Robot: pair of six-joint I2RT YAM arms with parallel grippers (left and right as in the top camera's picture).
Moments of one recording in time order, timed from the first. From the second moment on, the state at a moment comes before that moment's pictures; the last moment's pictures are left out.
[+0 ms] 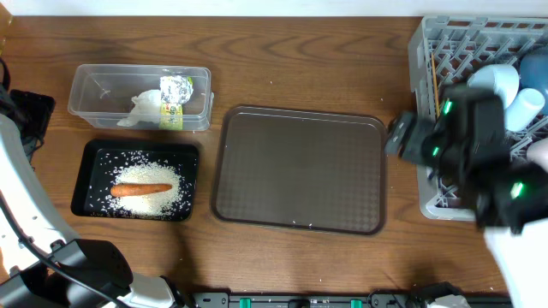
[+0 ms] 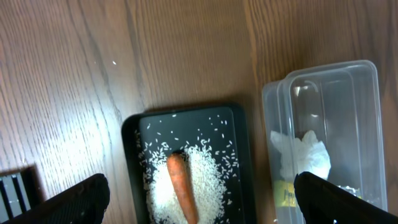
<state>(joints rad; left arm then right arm) 0.59 1.68 1.83 -1.36 -0.16 -0.80 0.27 1.12 1.29 -1.03 0.08 0.56</state>
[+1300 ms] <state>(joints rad) 0.59 1.68 1.83 -1.36 -0.16 -0.80 0.31 0.98 0.74 -0.51 0.13 0.52</state>
